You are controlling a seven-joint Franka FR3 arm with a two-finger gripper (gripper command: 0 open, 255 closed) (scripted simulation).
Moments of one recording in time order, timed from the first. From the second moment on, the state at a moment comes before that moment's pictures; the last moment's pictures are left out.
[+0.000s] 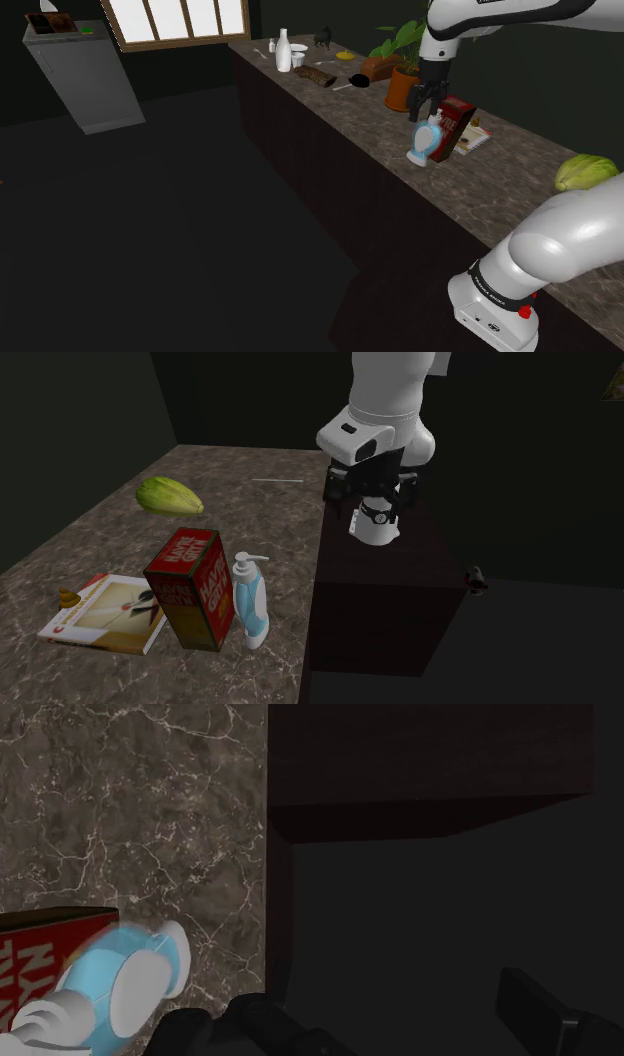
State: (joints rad) arm -0.09 -0.30 -0.15 -2.16 -0.07 1.67 -0.13
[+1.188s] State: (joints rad) arm -0.24 0.37 -0.29 -1.62 -0.12 1.64 -0.35
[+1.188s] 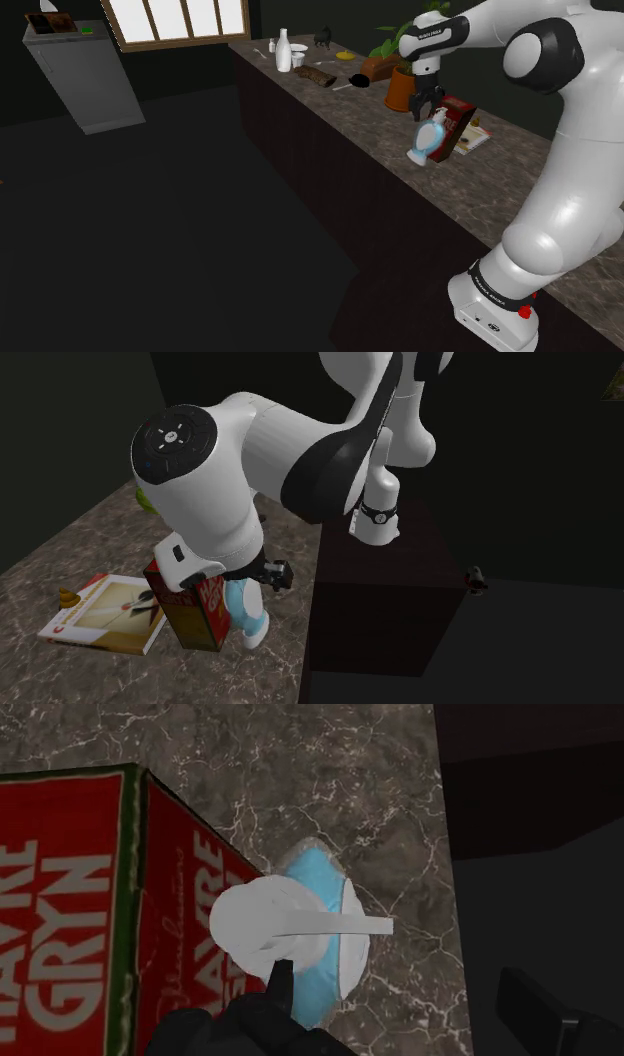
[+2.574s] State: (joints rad) arm -0.37 0.41 -0.15 -1.60 -0.39 1.67 -0.32
